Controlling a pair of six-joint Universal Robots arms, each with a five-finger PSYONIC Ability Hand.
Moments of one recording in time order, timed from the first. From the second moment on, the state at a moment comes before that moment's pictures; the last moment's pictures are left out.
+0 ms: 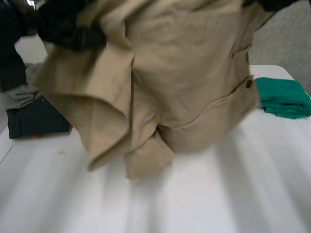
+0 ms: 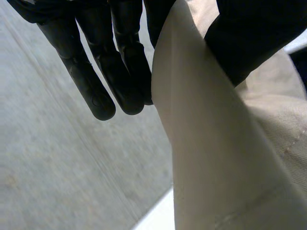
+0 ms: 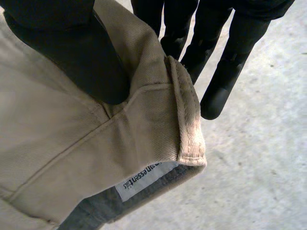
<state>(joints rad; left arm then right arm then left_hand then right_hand) 4.29 -1.51 -1.08 2.70 -1.25 3.33 2.01 -1.58 1.12 0.13 1.48 2.70 1.13 1.20 1.19 1.20 1.00 1.12 1.18 1.19 1.20 1.00</state>
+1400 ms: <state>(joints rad) 4.23 -2.10 -1.52 3.15 -1.49 3.29 1.89 -0.95 1.47 -0.09 1.37 2.66 0.56 0.55 0.55 0.56 0.39 0.51 0.50 0.51 0.51 0.34</state>
